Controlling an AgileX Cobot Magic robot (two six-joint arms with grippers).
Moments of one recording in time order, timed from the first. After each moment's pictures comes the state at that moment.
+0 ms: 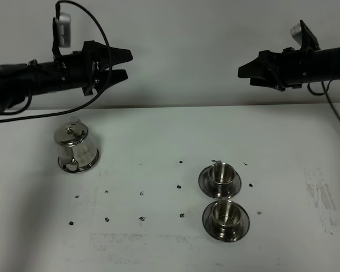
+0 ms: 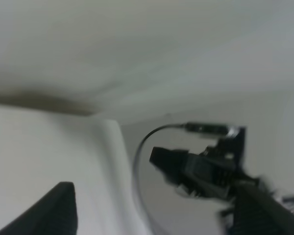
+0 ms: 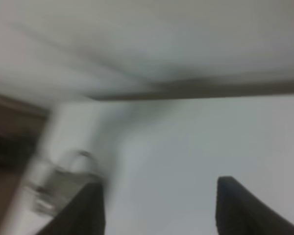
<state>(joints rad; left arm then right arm) 0.01 2.53 -2.21 -1.51 1.00 0.68 0.00 2.50 -2.34 1.05 1.07 -0.57</state>
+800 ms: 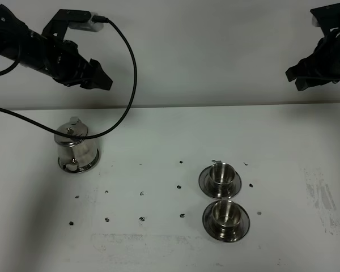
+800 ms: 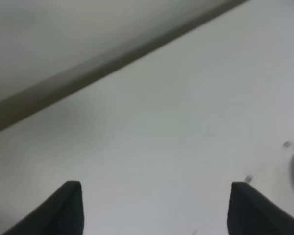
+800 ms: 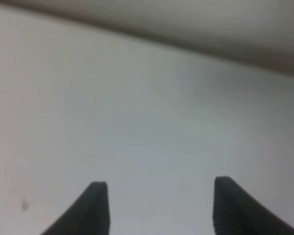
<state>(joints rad) -0.06 2.31 -2.25 -0.51 0.99 0.61 0.08 2.19 -2.18 0.10 1.13 -0.30</state>
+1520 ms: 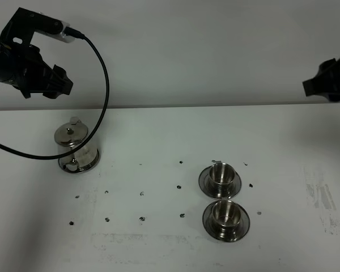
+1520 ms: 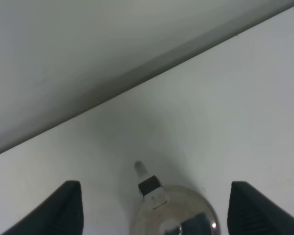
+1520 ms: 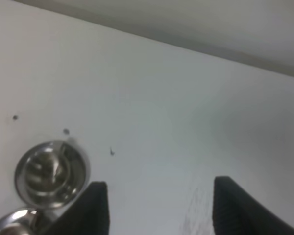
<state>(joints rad) -0.05 1.93 -1.68 -0.29 0.59 0.61 0.18 1.45 -1.38 0.11 0.80 -0.23</state>
